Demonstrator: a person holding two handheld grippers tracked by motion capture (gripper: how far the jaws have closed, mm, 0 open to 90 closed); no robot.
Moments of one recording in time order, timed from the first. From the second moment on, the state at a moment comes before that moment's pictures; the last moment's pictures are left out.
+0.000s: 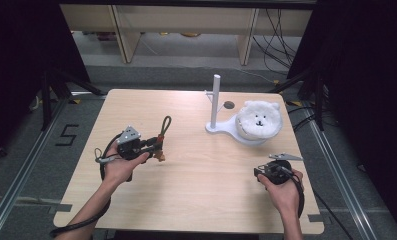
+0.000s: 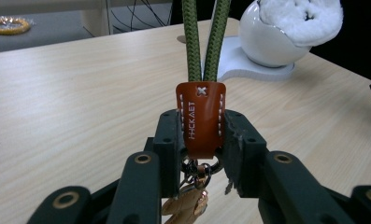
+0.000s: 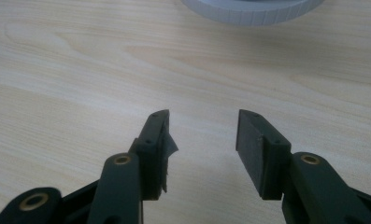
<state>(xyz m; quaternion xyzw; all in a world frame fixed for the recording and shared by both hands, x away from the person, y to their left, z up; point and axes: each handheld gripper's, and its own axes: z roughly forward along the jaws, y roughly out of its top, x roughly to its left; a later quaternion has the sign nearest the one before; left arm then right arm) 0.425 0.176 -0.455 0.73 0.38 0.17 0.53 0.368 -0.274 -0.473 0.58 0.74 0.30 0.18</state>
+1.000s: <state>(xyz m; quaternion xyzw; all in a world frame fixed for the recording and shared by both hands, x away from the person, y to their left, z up) 0.447 0.139 -0.428 0.74 0.35 0.19 0.55 0.367 -0.276 -0.470 0.57 0.73 0.32 0.18</state>
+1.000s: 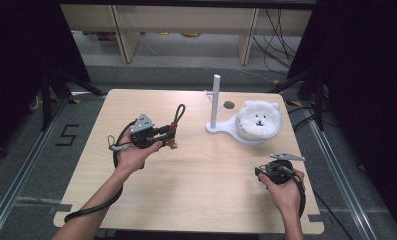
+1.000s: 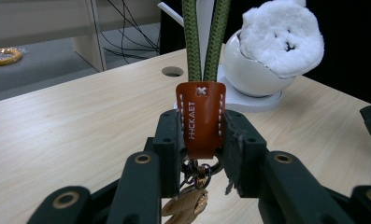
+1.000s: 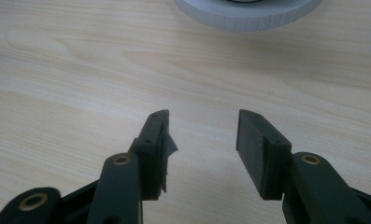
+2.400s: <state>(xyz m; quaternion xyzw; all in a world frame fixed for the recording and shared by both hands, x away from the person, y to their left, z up) 0.485 0.088 -0.407 0.74 0.33 0.20 0.55 0.367 -0.276 -0.469 0.58 0.73 0.32 0.18</state>
